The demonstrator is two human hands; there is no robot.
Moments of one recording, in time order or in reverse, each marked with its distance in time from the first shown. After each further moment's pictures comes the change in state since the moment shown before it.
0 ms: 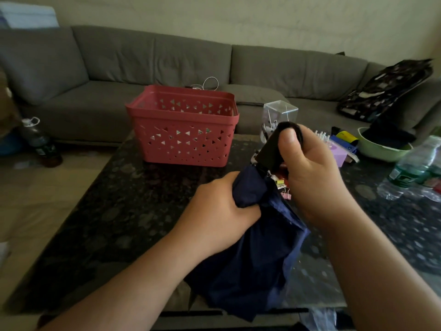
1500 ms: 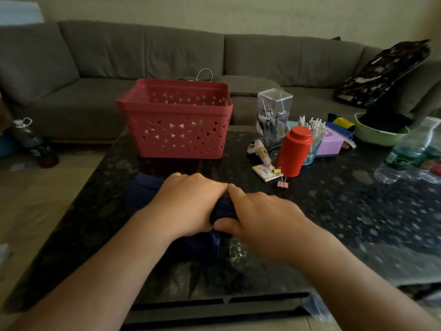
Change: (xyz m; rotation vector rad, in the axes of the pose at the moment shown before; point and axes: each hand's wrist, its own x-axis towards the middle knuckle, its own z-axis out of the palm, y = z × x) left_hand 0.020 -0.014 -0.025 0.964 -0.410 0.165; right_hand -0.052 0.010 0.032 -1.203 -0.663 0.225
